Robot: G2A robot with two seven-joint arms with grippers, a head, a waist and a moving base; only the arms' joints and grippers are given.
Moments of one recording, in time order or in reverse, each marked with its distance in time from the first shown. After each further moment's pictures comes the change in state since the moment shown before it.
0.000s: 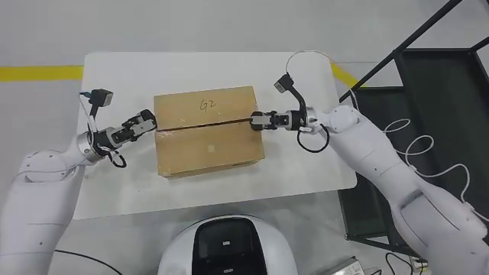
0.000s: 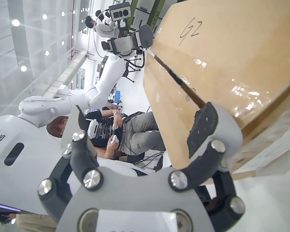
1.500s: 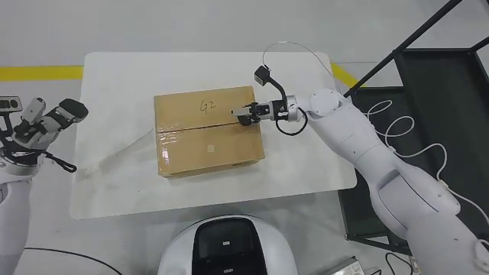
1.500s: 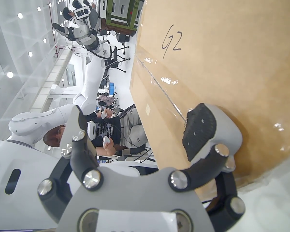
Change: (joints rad) left arm 0.228 0.107 -0.293 -0.109 -0.472 0.127 0.120; right arm 0.141 -0.143 -0.063 0.181 -0.069 0.126 0.051
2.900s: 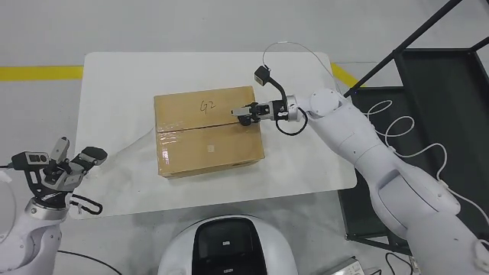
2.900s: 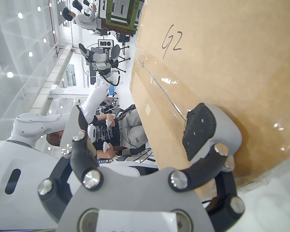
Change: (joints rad) left arm 0.436 -0.043 -0.048 -0.247 0.067 0.048 0.339; right arm 0.000 0.000 0.000 0.000 0.000 0.000 0.000
